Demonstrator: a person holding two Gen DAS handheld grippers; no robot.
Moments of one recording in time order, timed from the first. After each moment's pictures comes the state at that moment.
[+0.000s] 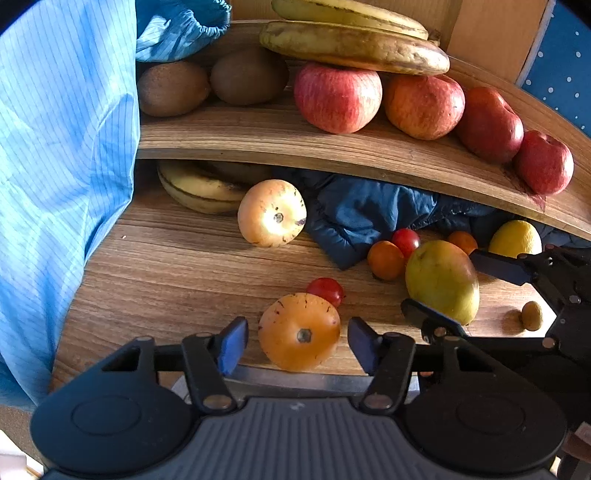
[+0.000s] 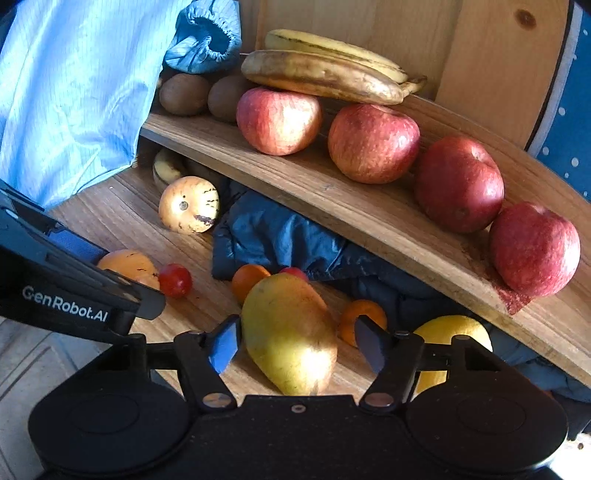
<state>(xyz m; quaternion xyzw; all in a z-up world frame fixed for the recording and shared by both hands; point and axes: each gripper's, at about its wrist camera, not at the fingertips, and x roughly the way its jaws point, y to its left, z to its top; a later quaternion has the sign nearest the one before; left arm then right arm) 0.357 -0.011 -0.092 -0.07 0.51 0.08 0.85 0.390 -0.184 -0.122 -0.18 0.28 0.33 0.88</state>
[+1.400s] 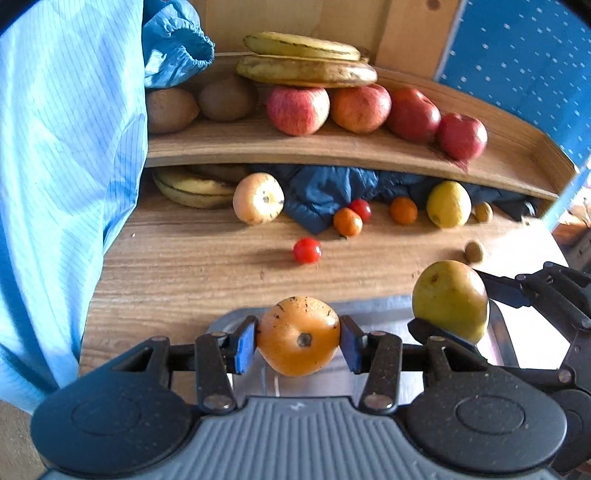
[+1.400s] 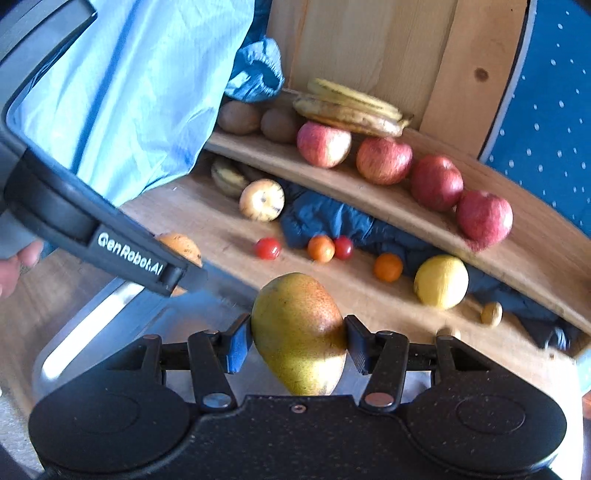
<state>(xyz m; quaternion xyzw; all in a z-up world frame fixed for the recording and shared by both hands) 0.279 0.008 -0.060 -0.04 0.48 -0.03 0.88 0.241 -0.195 -0.096 -0.15 0.29 0.27 0.90</state>
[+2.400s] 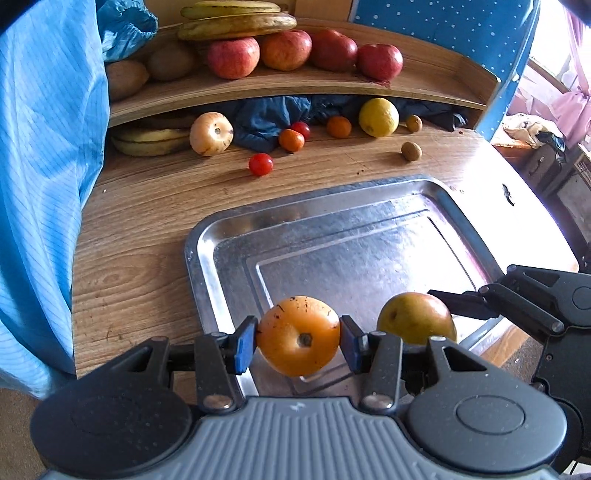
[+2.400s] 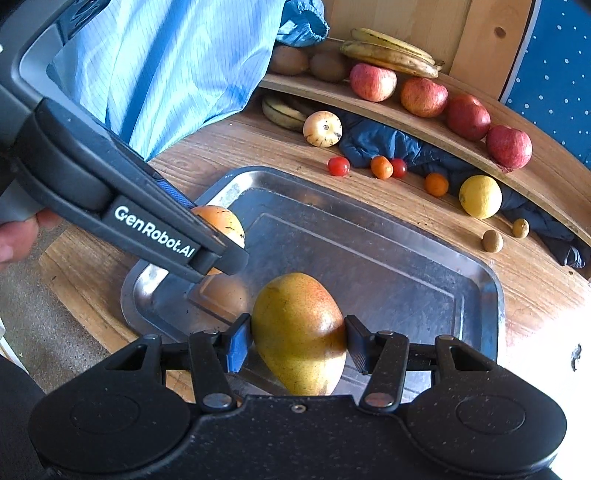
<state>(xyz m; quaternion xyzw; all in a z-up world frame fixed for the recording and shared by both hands) 0.215 0.018 -0.060 0.02 0.51 -0.14 0.85 0.163 -0.164 -0.117 -0.15 0.36 0.26 0.88</state>
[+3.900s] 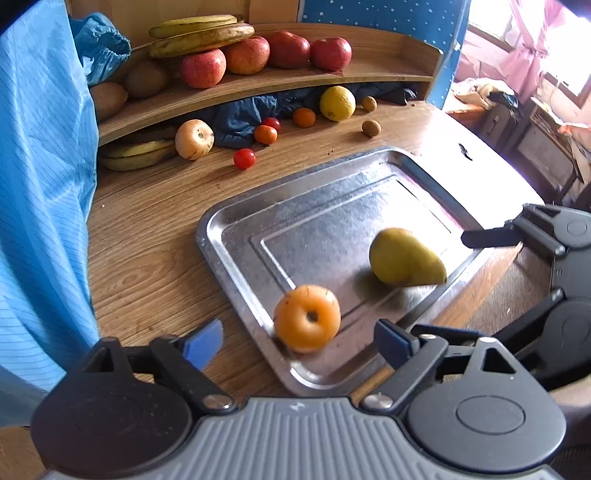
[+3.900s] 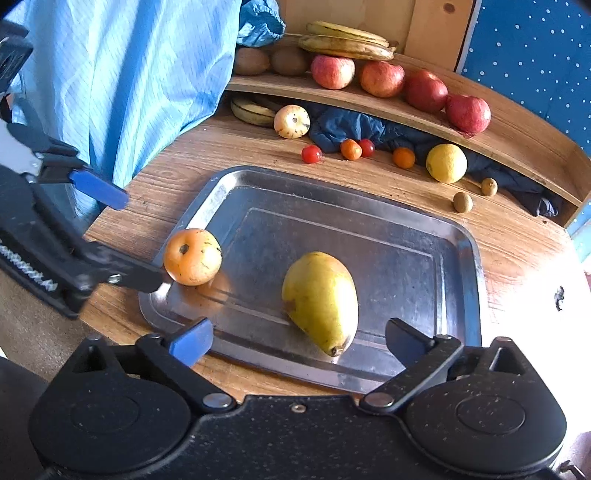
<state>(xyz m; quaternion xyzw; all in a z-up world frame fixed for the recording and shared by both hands) 0.181 0.053 -0.040 0.08 0.50 -0.22 0.83 0.138 -0.170 -0.098 -0.10 0.40 0.20 0.89</state>
